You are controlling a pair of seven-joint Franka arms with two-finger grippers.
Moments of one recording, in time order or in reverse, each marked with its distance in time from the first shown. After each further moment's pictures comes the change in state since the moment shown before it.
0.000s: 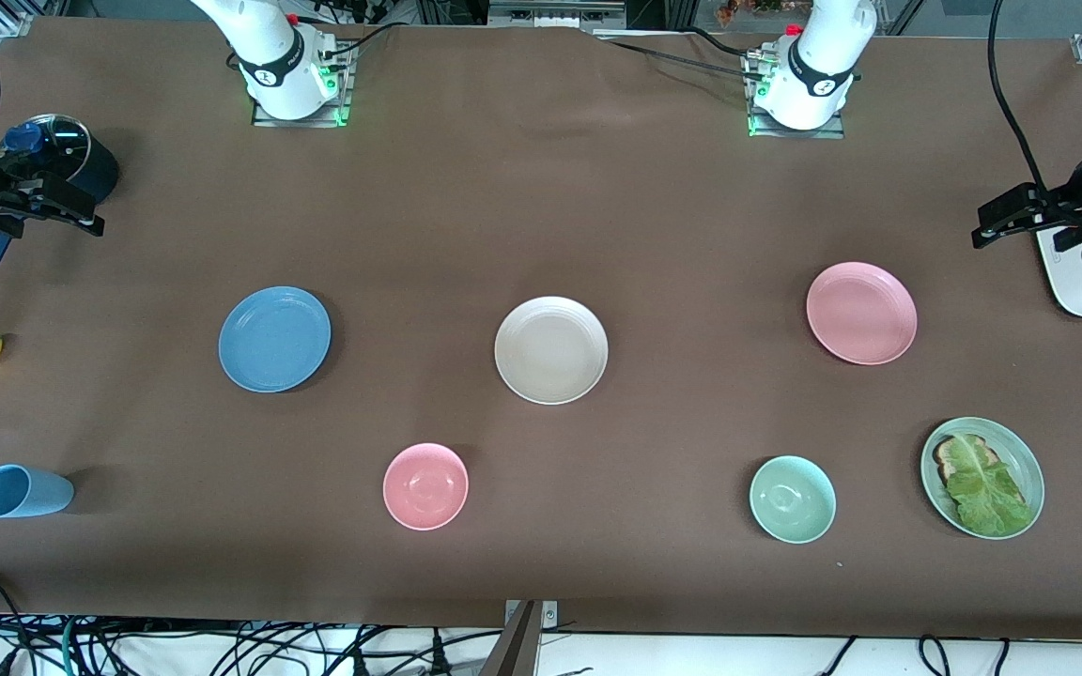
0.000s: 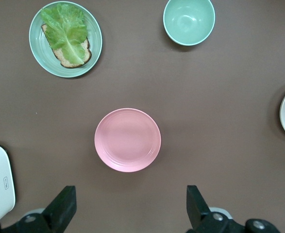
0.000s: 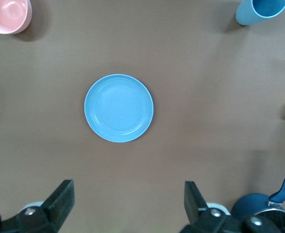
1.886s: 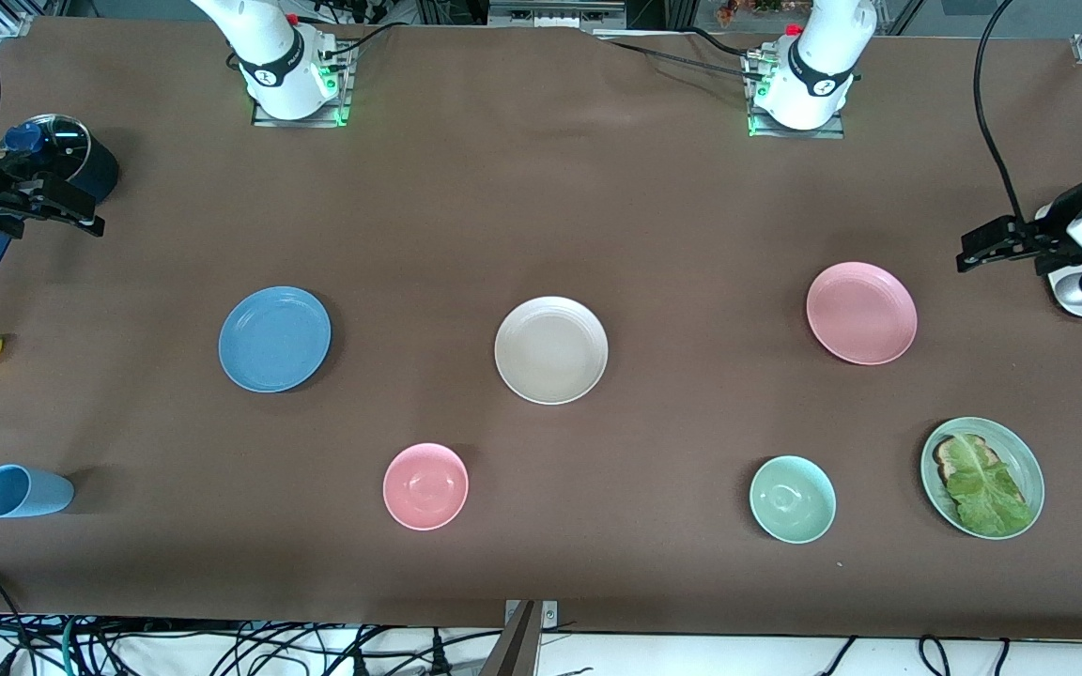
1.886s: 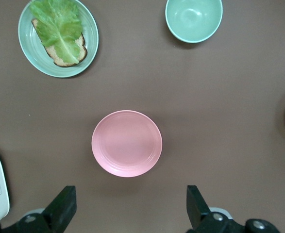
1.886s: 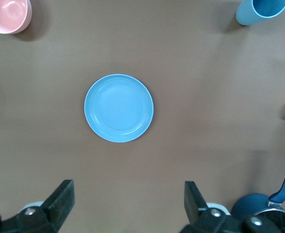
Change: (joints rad) left arm -0.001 0.087 0.000 0.001 0.000 0.034 0.000; right arm 0.000 0.001 0.000 0.001 0.000 0.000 -0.001
